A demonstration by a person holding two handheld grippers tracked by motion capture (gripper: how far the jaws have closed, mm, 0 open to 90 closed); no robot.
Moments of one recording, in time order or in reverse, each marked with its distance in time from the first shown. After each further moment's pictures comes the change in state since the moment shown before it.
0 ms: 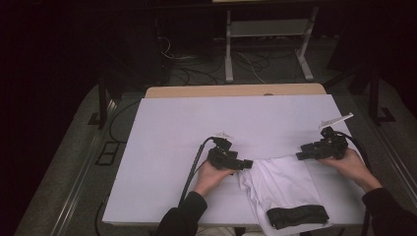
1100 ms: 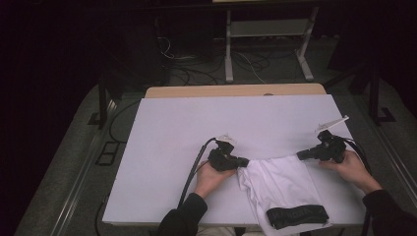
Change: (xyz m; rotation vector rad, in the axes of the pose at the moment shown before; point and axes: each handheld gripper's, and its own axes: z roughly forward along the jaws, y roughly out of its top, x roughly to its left) left arm -0.014 -0.002 -0.003 0.030 0.010 0.165; right arm 0.007 -0.003 0.007 0.051 -0.078 -0.042
